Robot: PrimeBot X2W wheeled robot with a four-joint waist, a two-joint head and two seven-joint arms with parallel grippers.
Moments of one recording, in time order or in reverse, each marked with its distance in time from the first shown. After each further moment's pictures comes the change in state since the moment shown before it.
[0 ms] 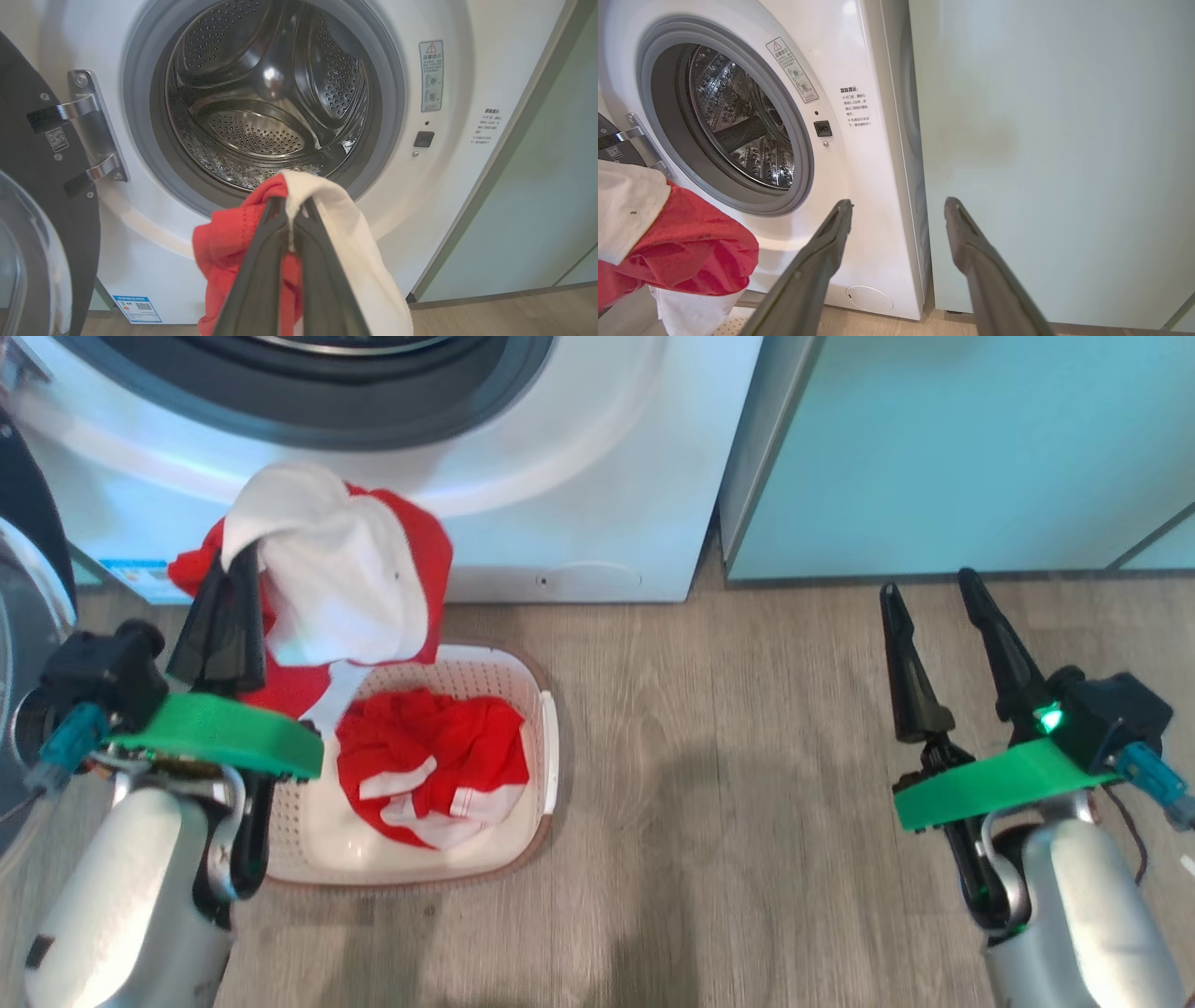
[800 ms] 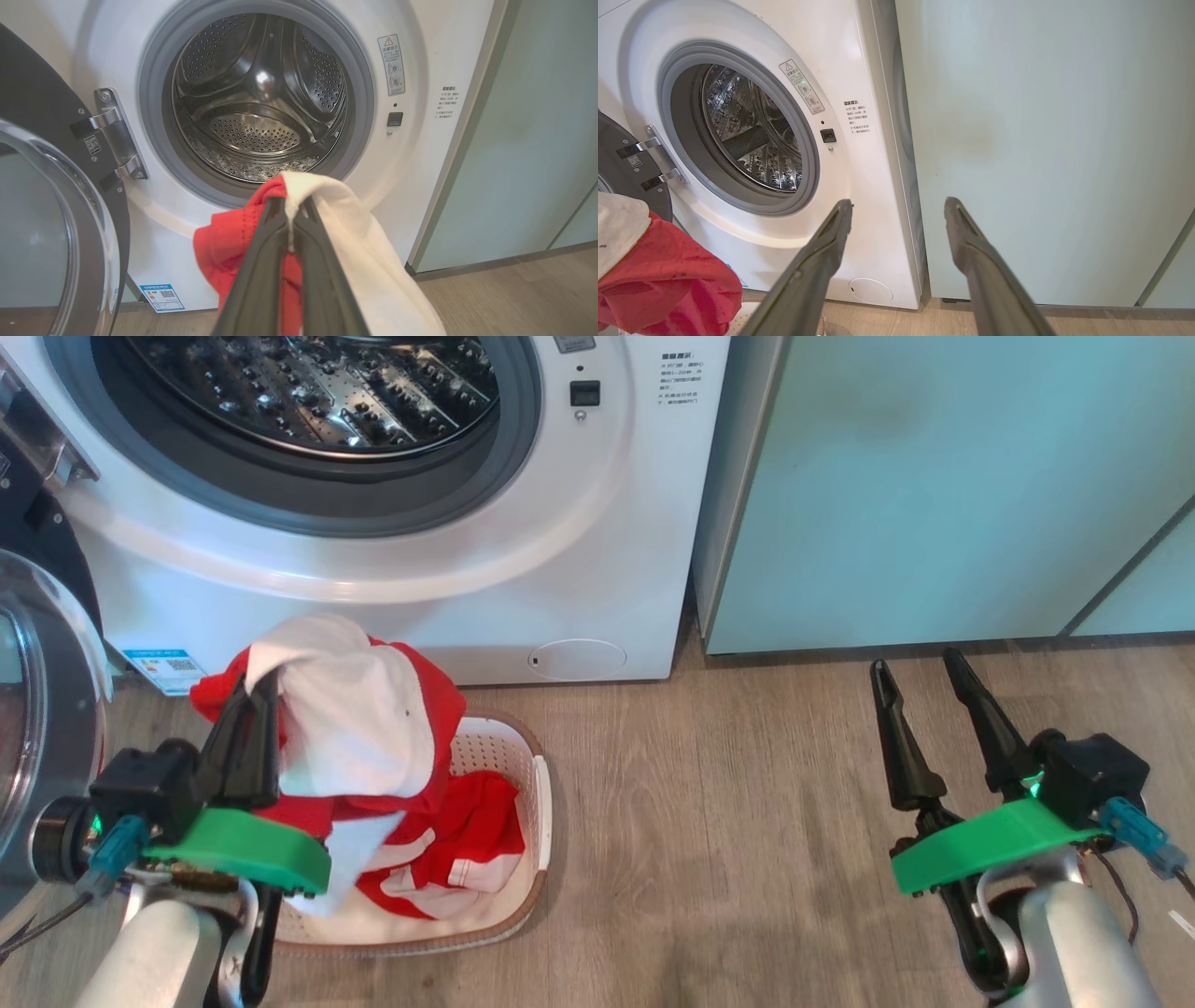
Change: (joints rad) left arm 0.219 0.030 0.009 -0.076 0.088 0.018 0.003; right arm 0.118 0.001 0.003 0.002 0.022 0.000 0.027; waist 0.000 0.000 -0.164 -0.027
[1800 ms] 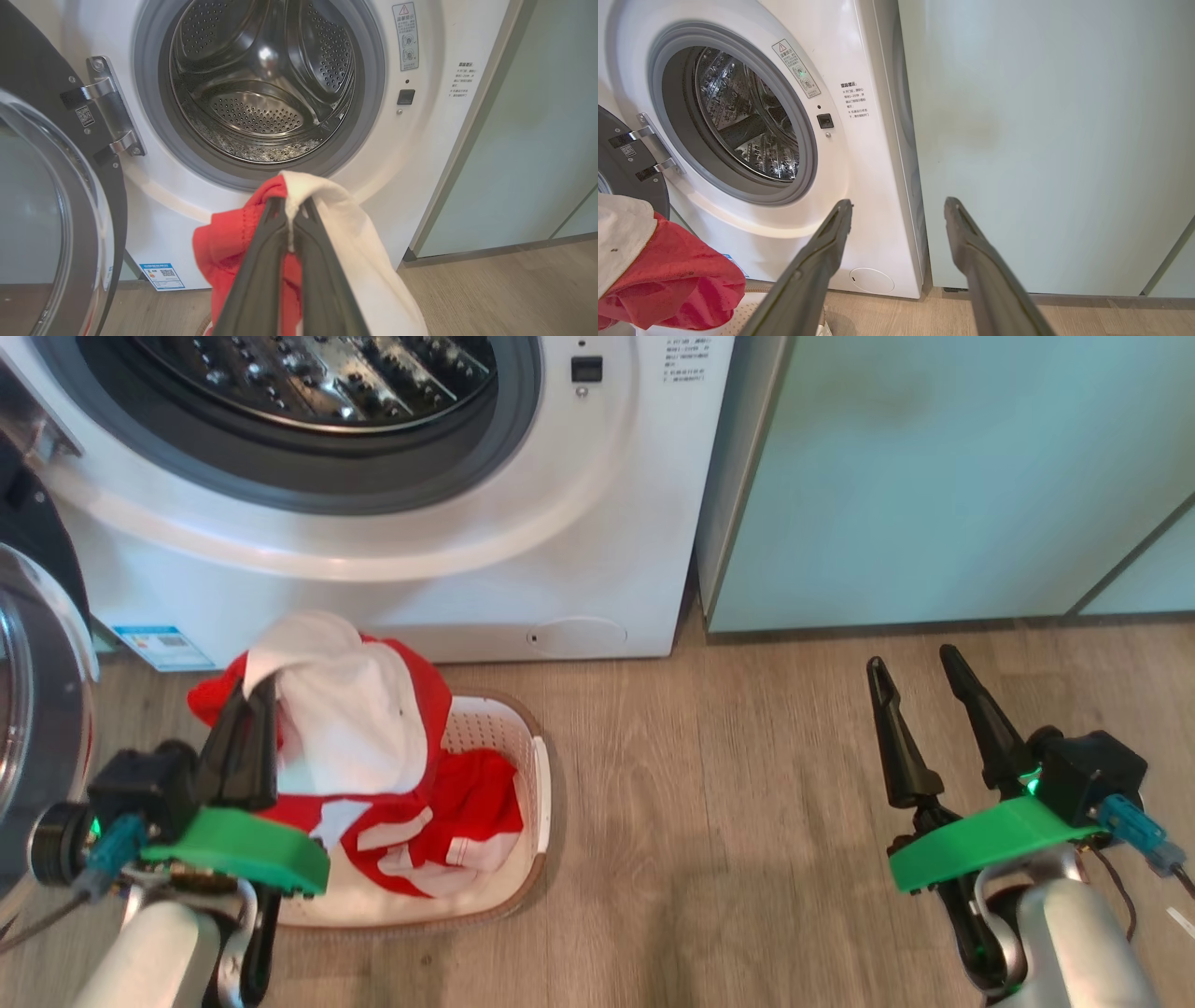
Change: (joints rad) left arm 0.010 0.007 -0.005 -0.007 -0.014 0.017 0.016; right arm -0.004 0.000 0.006 -0.004 0.001 0.000 0.004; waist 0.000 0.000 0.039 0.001
